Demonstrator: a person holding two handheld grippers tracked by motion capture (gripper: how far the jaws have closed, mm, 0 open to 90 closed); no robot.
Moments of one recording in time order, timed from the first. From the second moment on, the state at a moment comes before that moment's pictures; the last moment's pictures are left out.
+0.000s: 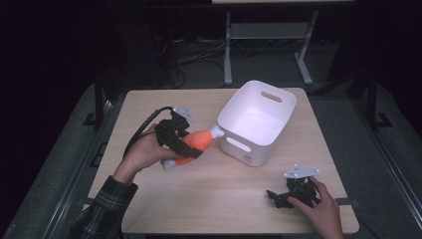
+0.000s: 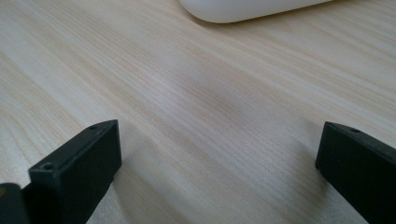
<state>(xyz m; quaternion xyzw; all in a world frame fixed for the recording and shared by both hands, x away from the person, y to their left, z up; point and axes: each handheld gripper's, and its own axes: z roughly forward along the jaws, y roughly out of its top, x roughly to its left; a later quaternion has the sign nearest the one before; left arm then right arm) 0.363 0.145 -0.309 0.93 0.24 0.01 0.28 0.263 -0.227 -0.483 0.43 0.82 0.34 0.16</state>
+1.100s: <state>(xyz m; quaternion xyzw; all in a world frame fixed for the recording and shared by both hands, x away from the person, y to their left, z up) 0.413 0.103 -0.269 0.92 0.24 0.03 0.29 0.263 -0.227 -0.483 0.43 0.82 0.34 0.16</state>
